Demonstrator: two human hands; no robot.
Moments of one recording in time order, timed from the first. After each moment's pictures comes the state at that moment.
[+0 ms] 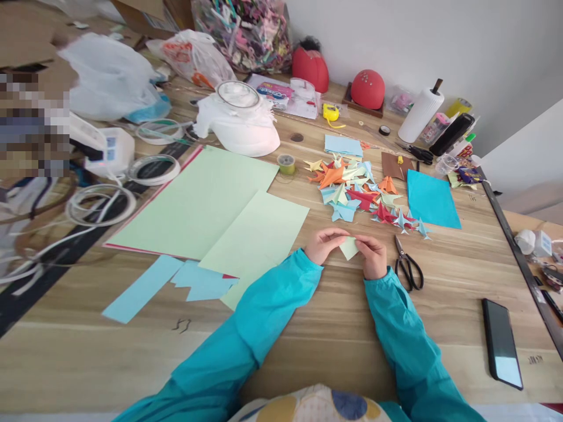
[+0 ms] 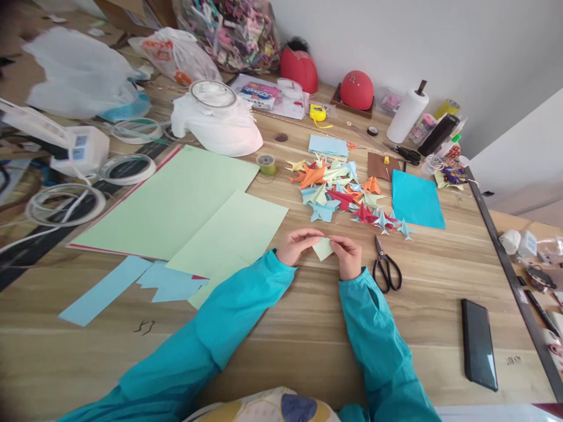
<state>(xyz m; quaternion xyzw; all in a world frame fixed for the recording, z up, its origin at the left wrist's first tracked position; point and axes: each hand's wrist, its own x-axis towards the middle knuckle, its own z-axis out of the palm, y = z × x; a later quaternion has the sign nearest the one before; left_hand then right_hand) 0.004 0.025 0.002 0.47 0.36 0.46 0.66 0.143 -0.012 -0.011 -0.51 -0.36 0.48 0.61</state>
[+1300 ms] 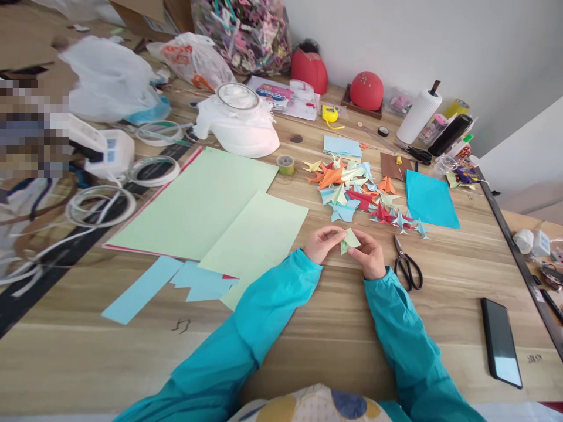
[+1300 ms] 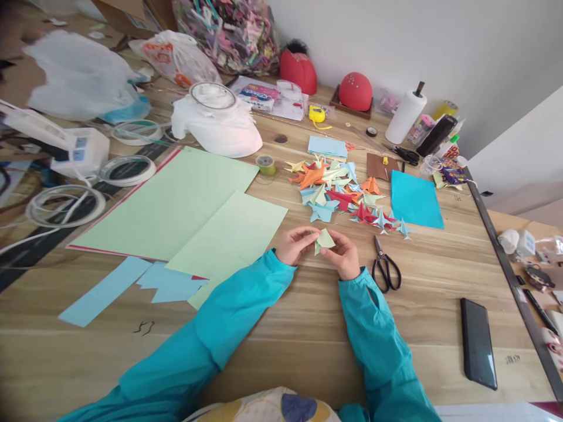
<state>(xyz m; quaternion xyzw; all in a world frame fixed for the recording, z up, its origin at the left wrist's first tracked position) 0.007 0.023 0.006 0.36 0.36 0.47 0.72 0.140 -0.014 0.002 -0.44 -0.43 0.53 0.59</state>
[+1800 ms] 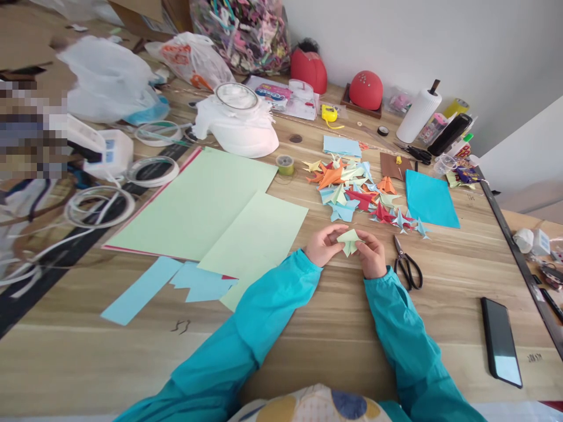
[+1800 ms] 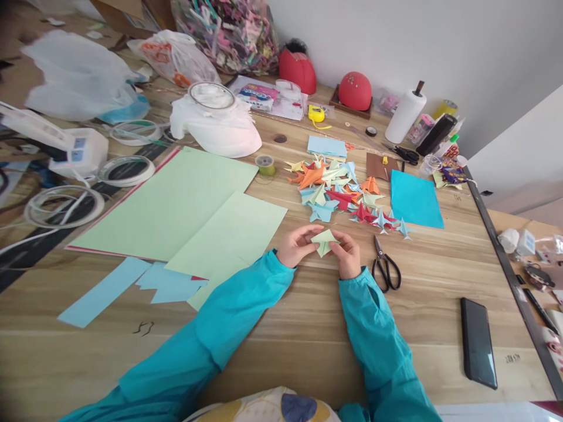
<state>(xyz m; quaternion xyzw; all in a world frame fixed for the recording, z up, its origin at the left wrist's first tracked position) 0.006 0.022 0.006 0.47 0.34 0.46 0.67 0.143 -0.014 -0.002 -0.47 -0.36 0.54 0.59</state>
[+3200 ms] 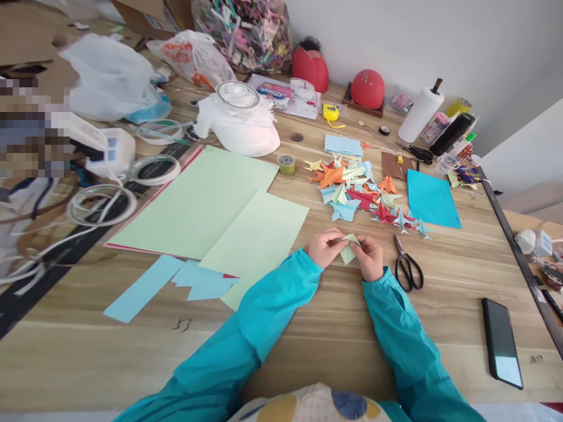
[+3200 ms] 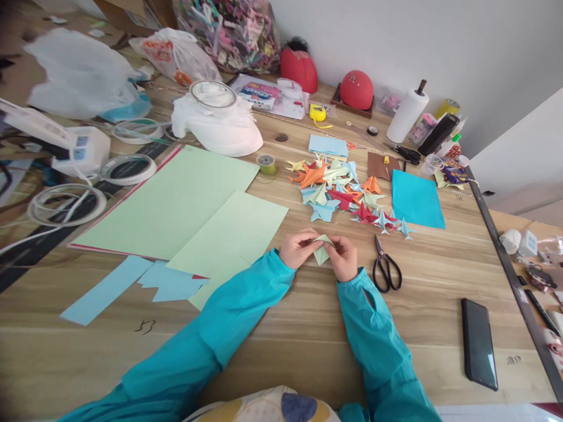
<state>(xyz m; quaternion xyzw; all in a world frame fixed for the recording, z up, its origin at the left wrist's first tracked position) 0.005 0.020 0.007 0.61 0.39 0.46 0.51 0.134 -0.017 0.002 -0.54 -0.44 0.44 0.56</state>
